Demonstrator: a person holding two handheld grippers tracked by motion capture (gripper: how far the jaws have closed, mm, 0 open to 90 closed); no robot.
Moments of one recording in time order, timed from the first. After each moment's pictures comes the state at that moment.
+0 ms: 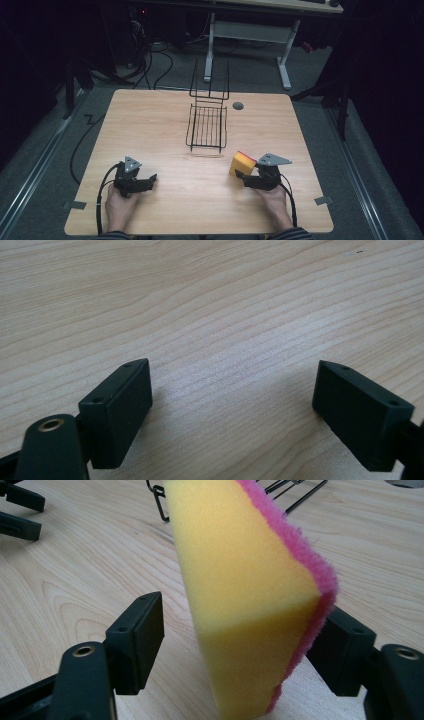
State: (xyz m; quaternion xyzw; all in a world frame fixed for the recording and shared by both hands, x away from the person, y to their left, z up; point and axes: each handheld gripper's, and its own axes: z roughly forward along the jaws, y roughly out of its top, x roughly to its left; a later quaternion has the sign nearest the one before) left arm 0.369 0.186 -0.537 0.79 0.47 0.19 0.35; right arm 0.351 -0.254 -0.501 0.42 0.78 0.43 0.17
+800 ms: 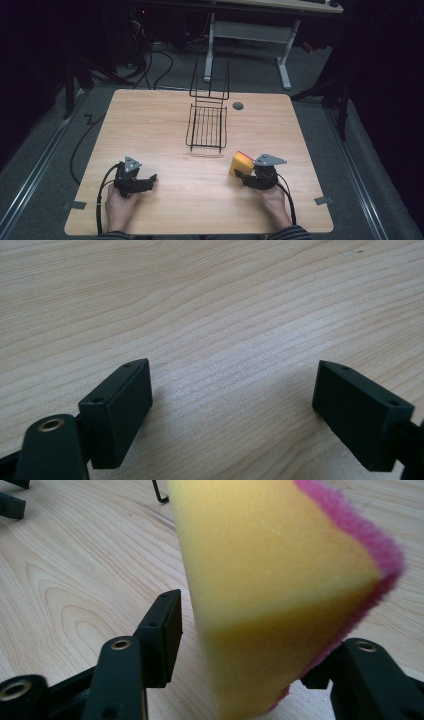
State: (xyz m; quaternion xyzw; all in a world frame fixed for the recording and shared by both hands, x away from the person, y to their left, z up) left arm 0.369 0.186 -0.537 0.79 0.47 0.19 0.35; right arm 0.354 -0.248 -0.509 0.41 0.80 0.41 0.18
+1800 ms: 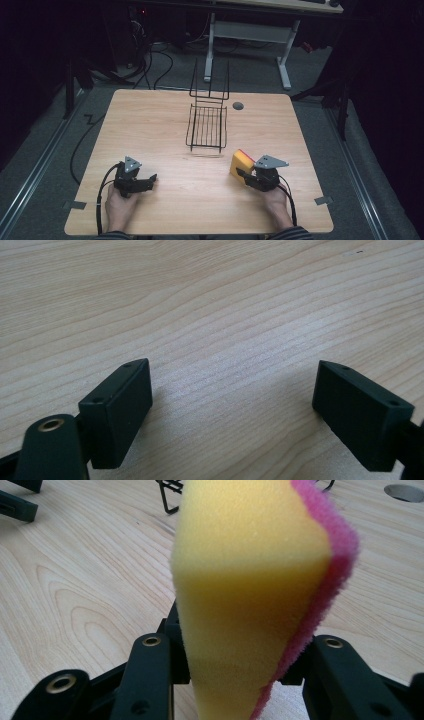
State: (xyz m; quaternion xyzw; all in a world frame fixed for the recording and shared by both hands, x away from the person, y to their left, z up) left arm 0.369 0.186 -0.537 0.79 0.47 0.19 0.35; right arm 0.346 -0.249 -0.501 0.39 0.80 0.42 0.20
